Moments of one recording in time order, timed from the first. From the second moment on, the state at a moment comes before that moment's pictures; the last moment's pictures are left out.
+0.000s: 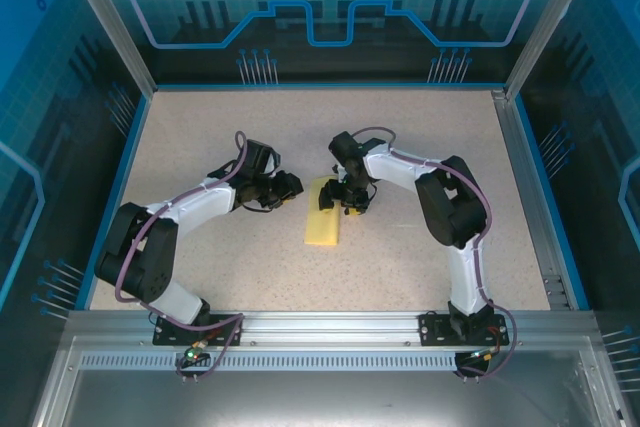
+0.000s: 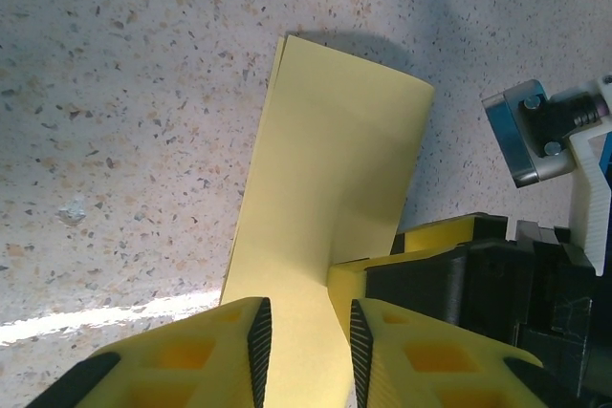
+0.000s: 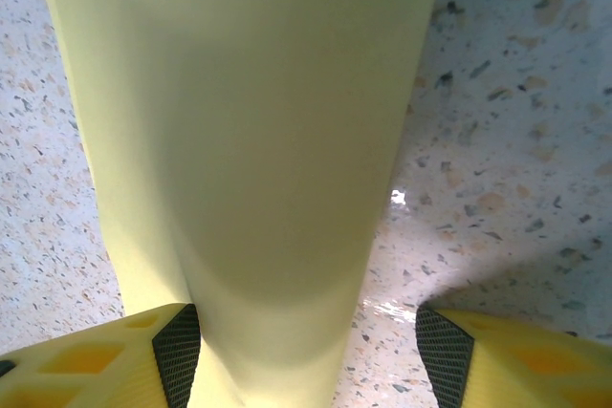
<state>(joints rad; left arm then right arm) -0.36 1.56 0.90 -0.26 0.39 -0.86 0.59 2.09 1.49 -0.85 -0.32 0.58</state>
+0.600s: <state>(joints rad) -0.37 1.76 1.02 -0.26 0.50 -0.87 0.59 2.10 1.50 -0.87 -0.32 0.56</state>
